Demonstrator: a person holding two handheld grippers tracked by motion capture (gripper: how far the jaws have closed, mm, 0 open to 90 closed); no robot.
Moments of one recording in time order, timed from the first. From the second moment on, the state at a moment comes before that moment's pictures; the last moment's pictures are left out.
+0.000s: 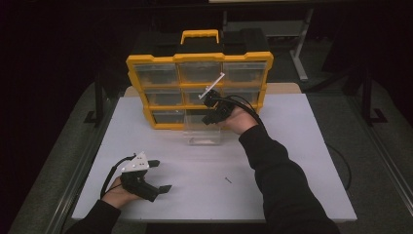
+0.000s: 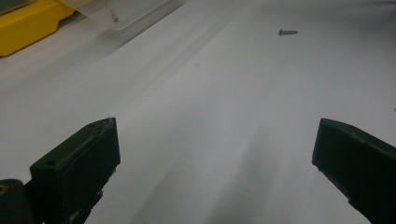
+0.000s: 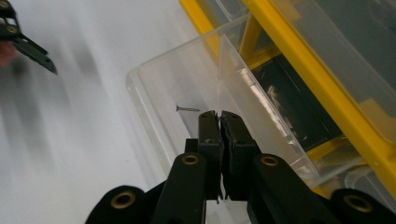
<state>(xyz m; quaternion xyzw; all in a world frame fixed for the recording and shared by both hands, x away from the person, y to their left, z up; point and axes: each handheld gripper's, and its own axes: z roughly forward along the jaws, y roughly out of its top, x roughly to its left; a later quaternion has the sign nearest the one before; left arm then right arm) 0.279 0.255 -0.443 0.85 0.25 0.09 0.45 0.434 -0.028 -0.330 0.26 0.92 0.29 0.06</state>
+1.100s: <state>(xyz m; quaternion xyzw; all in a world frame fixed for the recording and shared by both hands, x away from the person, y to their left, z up) 0.279 0.255 -0.443 0.85 0.25 0.09 0.45 0.429 -0.052 -0.317 0.27 0.92 0.29 0.05</state>
